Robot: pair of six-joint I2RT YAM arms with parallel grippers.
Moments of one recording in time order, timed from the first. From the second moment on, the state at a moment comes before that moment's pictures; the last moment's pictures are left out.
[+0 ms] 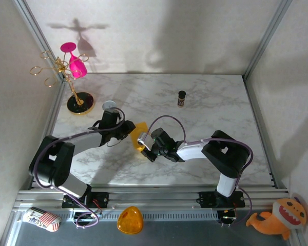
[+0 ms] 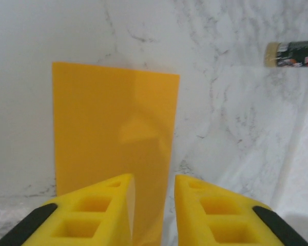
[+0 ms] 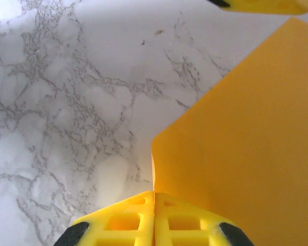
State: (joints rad) left arm -0.35 1.57 0.72 0.05 0.33 -1.04; right arm 0.95 1.78 0.76 0.30 -0.26 -0.08
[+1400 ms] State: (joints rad) left arm -0.43 1.84 0.94 -0.06 0.29 -0.89; right arm 0.87 1.77 0.79 0.25 -0.15 0.19
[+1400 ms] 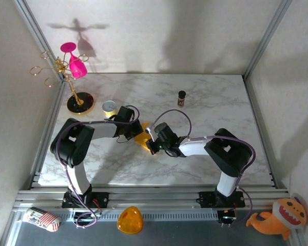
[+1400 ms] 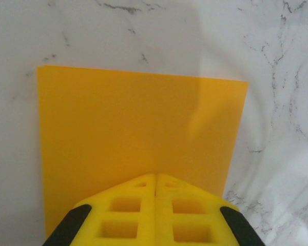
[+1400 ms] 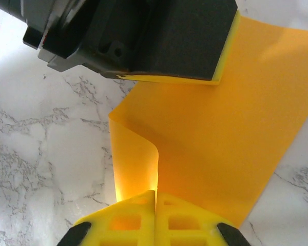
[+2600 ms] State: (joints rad) left arm -0.44 1.85 0.94 -0.06 0.29 -0.89; right arm 0.87 1.80 0.82 0.17 -0.10 0.26
